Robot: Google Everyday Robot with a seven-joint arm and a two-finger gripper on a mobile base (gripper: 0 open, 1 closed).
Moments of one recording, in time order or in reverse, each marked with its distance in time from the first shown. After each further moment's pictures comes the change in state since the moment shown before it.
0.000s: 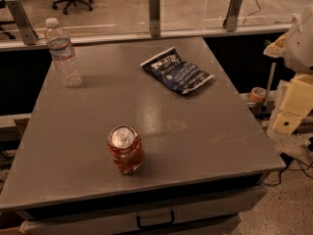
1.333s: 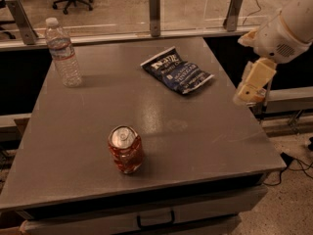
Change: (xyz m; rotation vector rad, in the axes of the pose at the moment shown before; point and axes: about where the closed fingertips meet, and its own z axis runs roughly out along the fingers) arm -0.023 -0.101 0.069 0.031 -0.237 0.006
